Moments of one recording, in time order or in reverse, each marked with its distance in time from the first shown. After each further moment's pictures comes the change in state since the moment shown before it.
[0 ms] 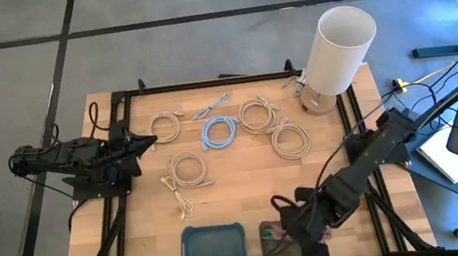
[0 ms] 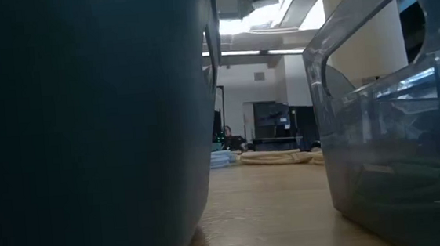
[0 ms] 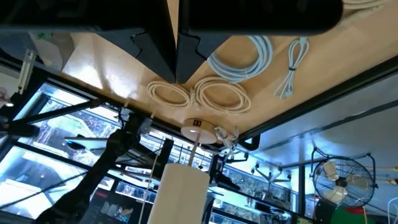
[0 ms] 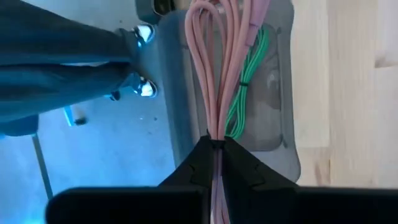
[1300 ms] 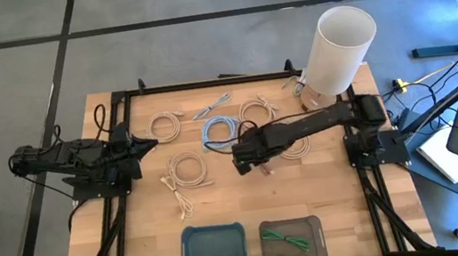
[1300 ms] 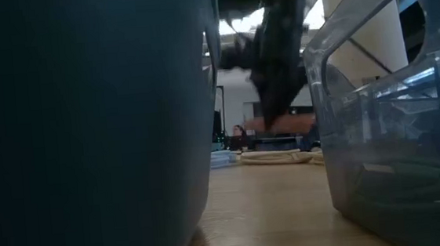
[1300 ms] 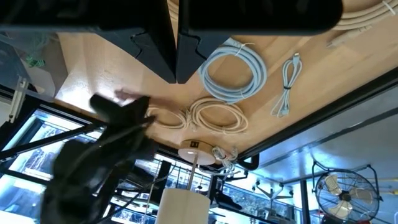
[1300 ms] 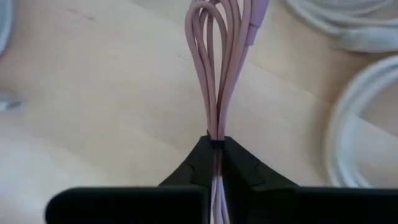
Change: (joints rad) left arm 0.000 0.000 0.000 -0.099 0.031 0.000; right arm -0.565 0.104 -0.300 0.225 0.334 0.359
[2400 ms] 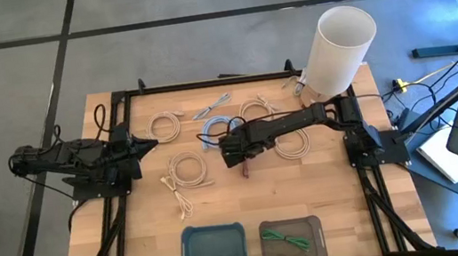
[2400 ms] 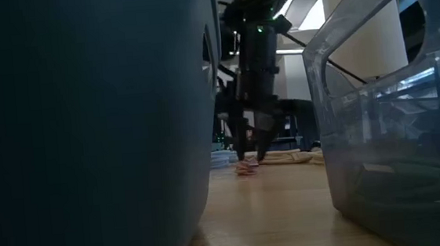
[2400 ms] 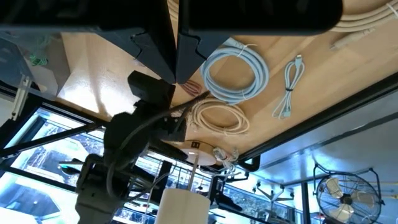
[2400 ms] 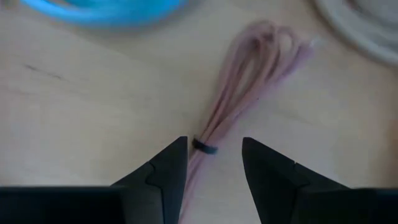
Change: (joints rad) left arm 0.000 0.000 0.000 0.000 0.003 -0.016; right arm -0.114 0.202 0.071 0.116 -0.071 0.009
